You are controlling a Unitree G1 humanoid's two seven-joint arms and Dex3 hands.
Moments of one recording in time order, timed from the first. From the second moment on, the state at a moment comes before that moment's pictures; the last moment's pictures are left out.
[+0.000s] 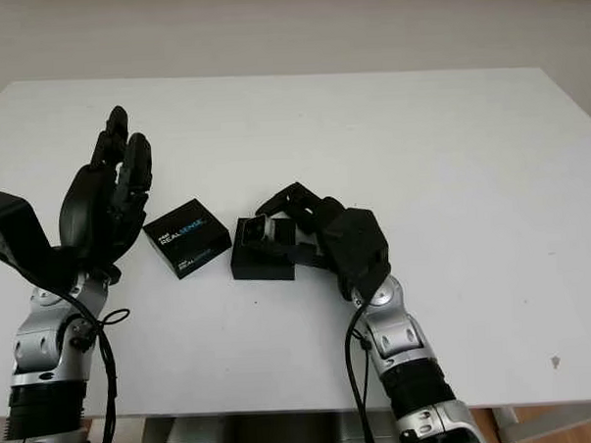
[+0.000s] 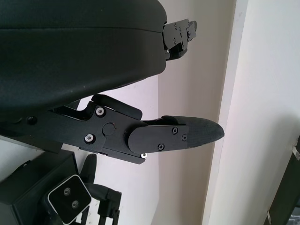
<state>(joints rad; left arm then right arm) -0.37 0.19 0.22 0.04 -0.28 0.19 -0.18 -0.43 -0.09 0.08 0.43 -0.07 -0.02 0.17</state>
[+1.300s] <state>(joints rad) -0.35 0.19 0.22 0.01 -0.28 0.19 -0.16 -0.47 -0.11 0.18 0.51 -0.22 -0.11 0.17</state>
